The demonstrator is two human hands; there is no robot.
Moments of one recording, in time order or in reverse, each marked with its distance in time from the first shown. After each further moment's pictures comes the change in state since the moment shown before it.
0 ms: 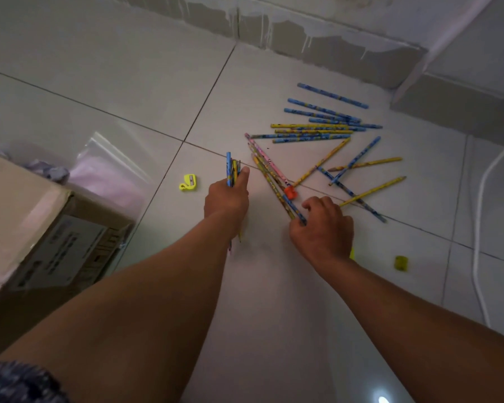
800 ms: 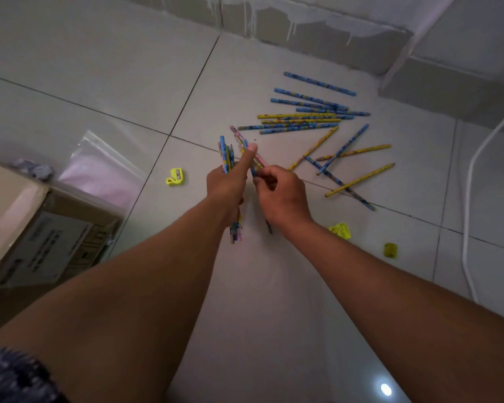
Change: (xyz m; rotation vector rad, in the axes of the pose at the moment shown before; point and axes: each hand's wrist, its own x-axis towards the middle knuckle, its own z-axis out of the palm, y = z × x) left_hand -0.018 0.024 0.017 -0.294 -0.144 -0.088; right_hand 0.022 -0.050 -0.016 0.670 -0.133 0.031
